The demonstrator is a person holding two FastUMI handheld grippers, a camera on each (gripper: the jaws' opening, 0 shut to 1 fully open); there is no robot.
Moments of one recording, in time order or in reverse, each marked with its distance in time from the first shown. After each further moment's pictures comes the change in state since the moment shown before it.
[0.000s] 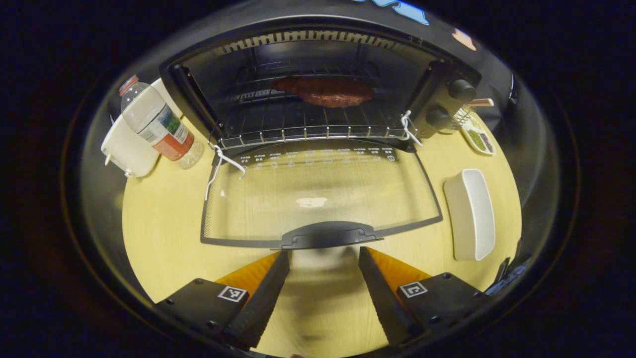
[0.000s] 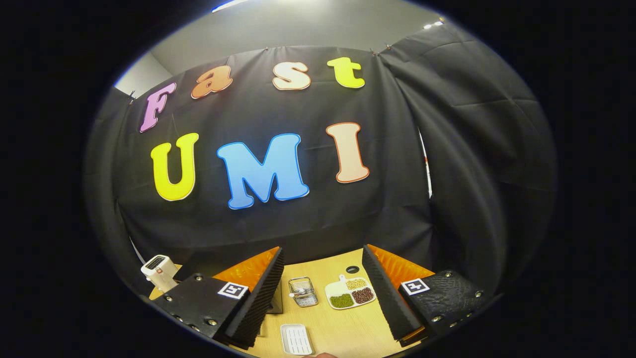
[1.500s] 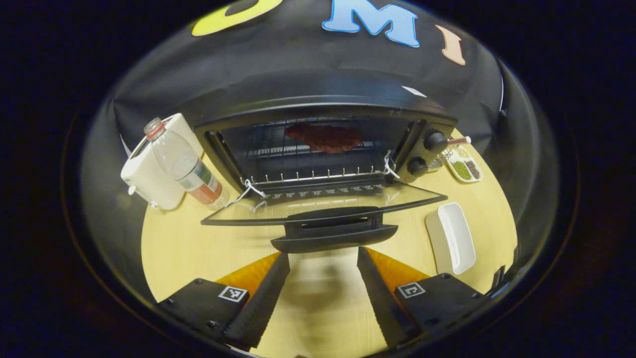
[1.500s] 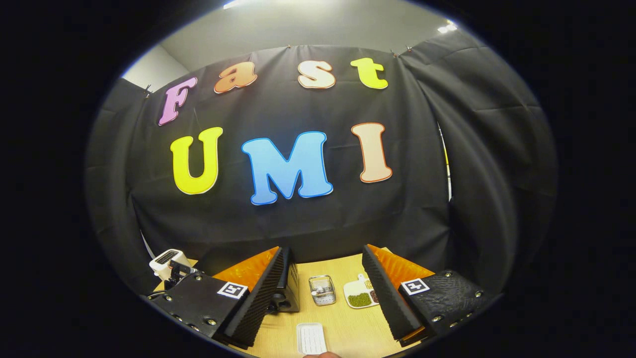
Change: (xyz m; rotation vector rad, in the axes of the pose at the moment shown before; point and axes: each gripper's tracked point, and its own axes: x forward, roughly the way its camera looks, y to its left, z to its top) left arm -0.064 0.005 0.032 0.045 -0.258 0.016; right arm -0.007 0.049 -0.006 -0.043 0.001 0.090
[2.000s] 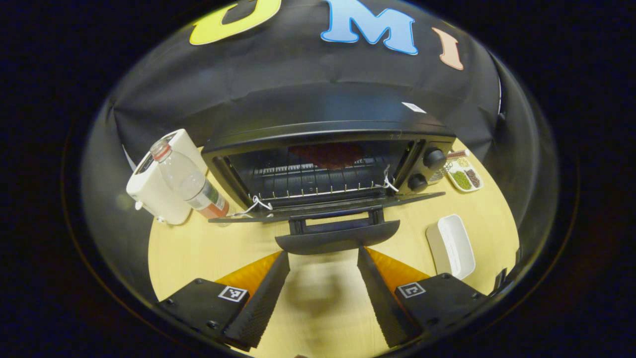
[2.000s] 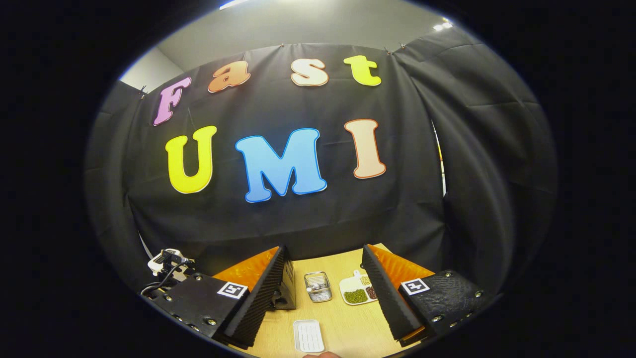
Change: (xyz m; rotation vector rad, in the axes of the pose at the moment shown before) left arm -0.010 0.004 0.017 0.019 -0.052 0.012; right arm -0.004 -0.010 -0.006 0.014 0.016 -0.021
